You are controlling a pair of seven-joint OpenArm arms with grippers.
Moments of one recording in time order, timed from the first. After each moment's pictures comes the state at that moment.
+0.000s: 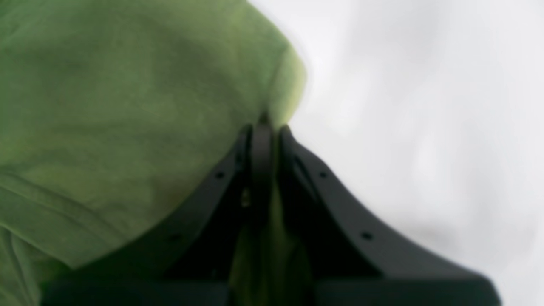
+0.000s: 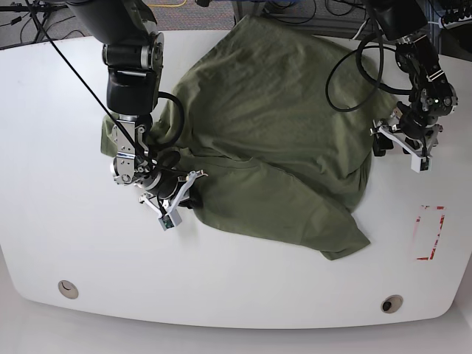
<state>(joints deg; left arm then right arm) 2.9 -9.4 -30.1 86.8 -16.6 -28.4 48.7 22.8 3.3 10.2 48.5 -0.3 39.1 -24.0</state>
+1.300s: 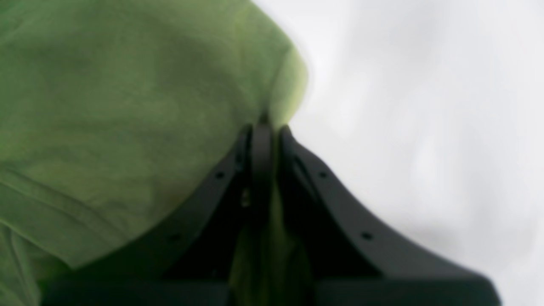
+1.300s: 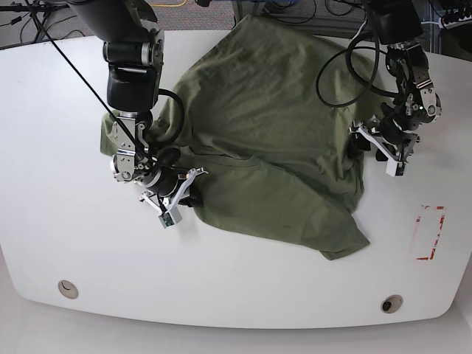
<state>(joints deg) 2.2 -9.9 -22.0 80.4 -18.5 -31.0 43.5 21.7 3.3 10.2 49.8 -0.2 39.3 -23.7</state>
